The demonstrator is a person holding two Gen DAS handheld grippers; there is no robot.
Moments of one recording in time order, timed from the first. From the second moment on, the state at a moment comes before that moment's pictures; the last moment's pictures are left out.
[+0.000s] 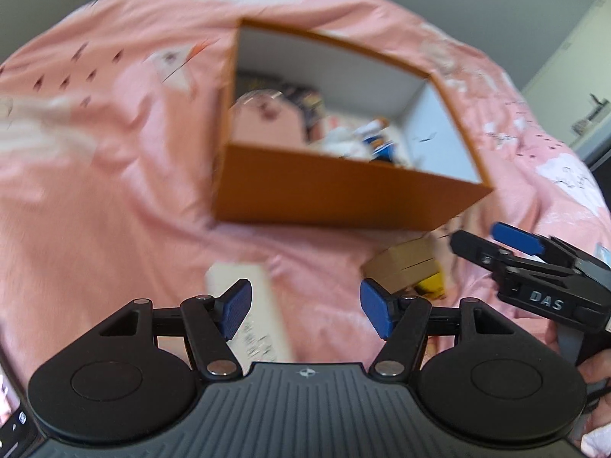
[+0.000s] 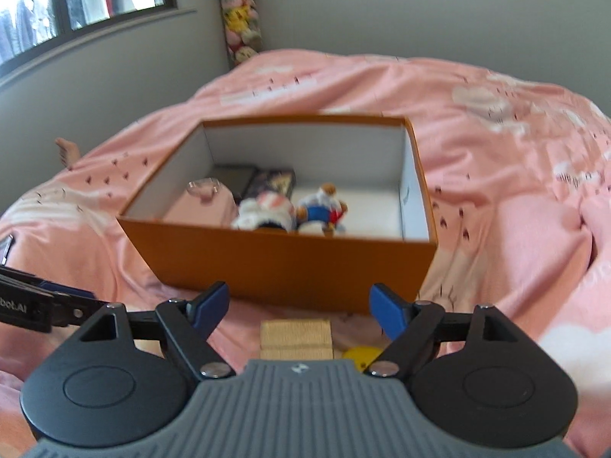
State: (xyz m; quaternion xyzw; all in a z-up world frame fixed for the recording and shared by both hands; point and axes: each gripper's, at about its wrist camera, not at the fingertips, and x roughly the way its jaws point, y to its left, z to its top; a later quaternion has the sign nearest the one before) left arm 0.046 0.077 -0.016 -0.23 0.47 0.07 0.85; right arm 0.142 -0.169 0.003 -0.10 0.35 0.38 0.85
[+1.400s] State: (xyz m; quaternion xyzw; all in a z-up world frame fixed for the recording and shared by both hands) left arm 0.040 0.107 -0.084 -0.34 0.54 0.09 0.77; right arm 0.146 -0.163 -0.029 -0.11 0.43 0.36 0.82
